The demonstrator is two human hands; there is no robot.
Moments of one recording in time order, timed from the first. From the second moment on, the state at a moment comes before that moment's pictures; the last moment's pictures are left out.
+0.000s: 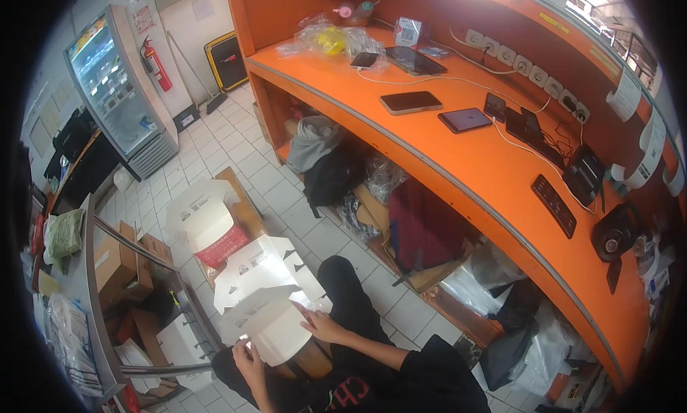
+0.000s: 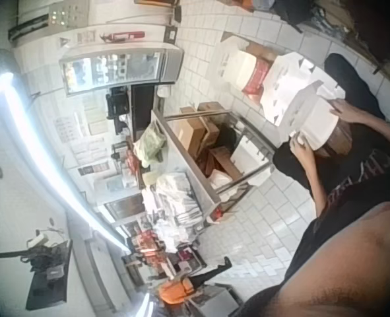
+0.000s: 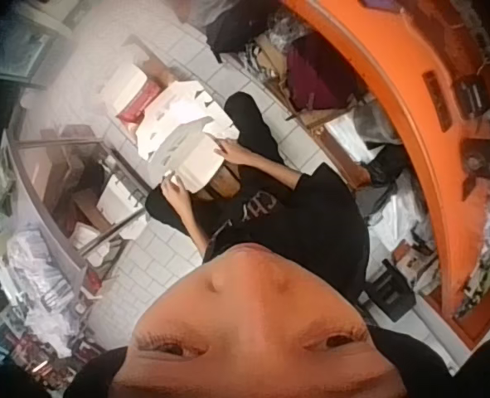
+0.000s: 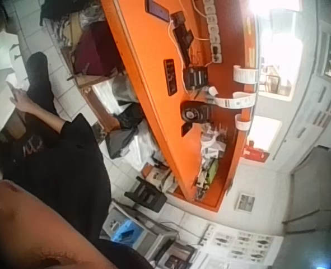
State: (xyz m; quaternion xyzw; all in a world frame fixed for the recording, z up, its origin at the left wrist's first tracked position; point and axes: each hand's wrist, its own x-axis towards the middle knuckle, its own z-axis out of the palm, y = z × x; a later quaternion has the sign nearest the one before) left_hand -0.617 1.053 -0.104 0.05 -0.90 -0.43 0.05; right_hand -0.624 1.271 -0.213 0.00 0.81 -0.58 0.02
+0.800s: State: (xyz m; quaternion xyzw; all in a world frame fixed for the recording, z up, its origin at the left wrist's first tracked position) left_hand -0.596 1.000 -0.152 0.23 -0.90 -0.37 0.05; right_hand -1.087 1.731 0.076 0.24 0.86 -0.21 -0.39
